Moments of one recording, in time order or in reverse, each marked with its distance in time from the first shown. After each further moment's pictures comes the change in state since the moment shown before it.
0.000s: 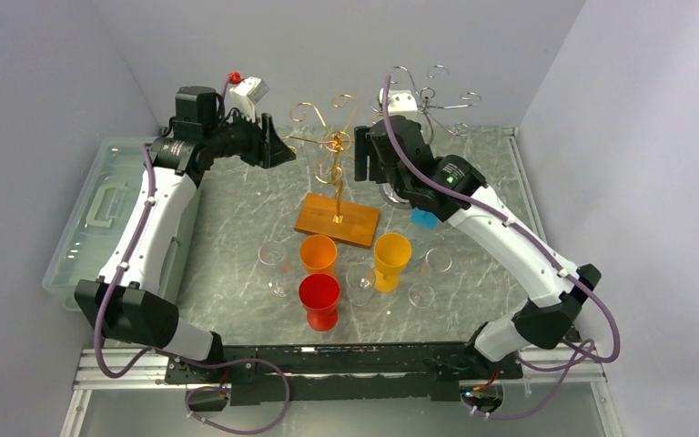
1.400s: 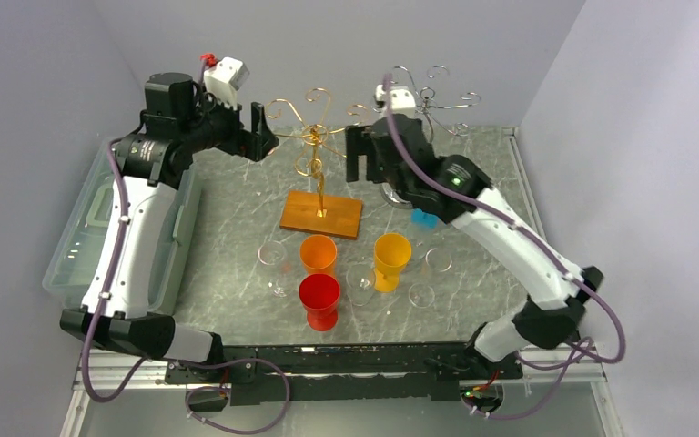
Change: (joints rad) left arm -0.004 -0.051 0.184 -0.156 -0.283 0.084; right arm 0.042 0.054 0.094 -0.023 -0.019 -0.018
